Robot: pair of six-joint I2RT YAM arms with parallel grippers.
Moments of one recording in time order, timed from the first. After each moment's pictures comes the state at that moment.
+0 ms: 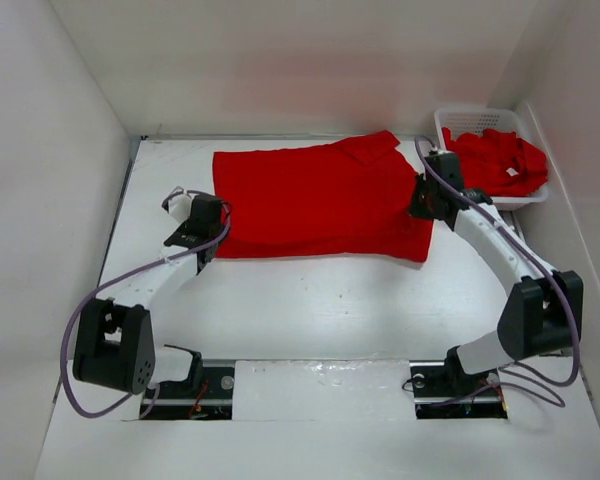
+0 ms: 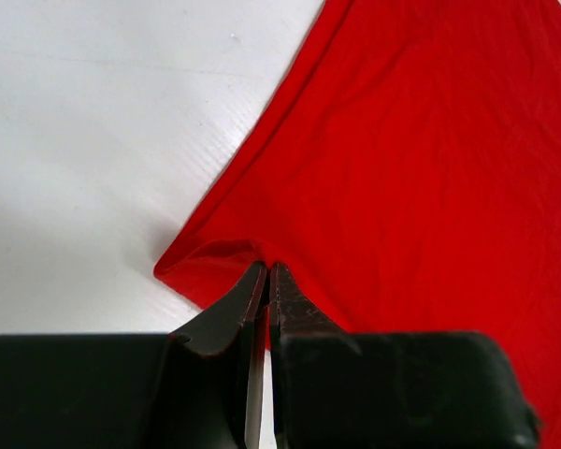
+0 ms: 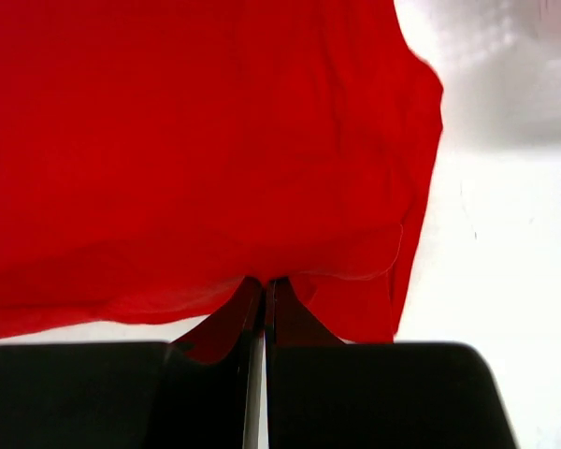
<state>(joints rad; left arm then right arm) -0.25 1.29 0.75 -0.23 -0.40 -0.95 0.21 1.45 1.17 -0.53 0.14 0.40</state>
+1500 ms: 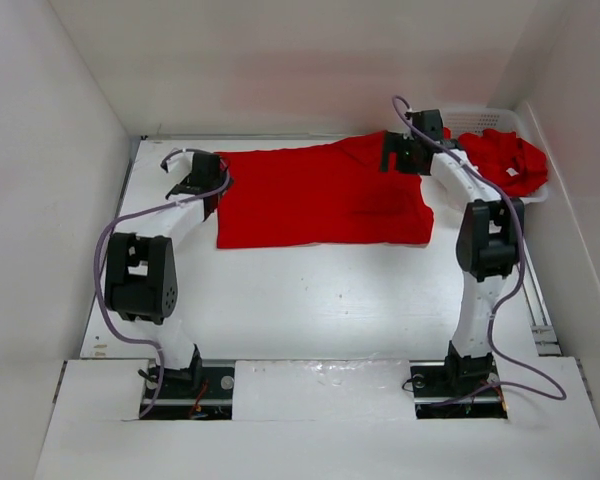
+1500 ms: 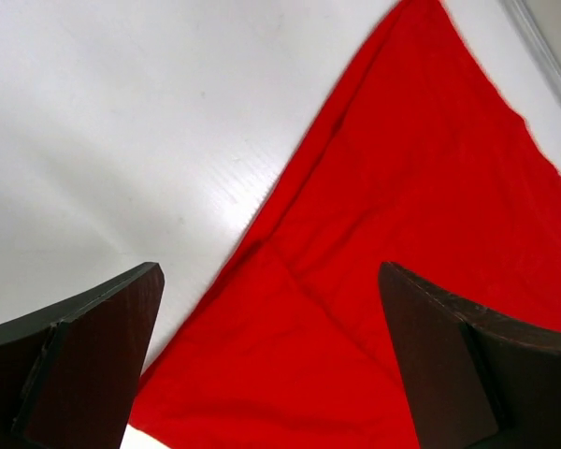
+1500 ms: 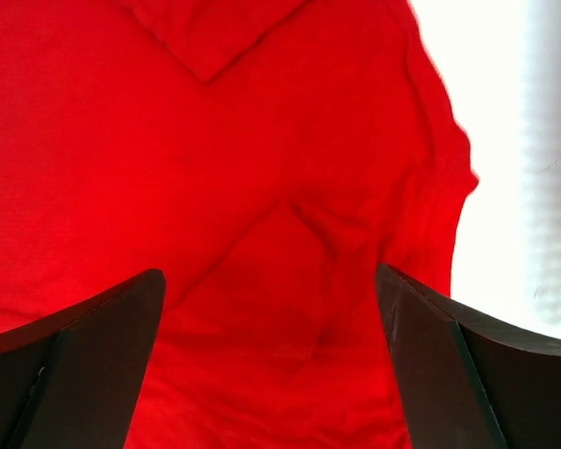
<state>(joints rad) -0.15 1.73 1.19 -0.24 -0.46 -0.88 0.13 2.12 1.84 -0.52 -0.05 0.18</state>
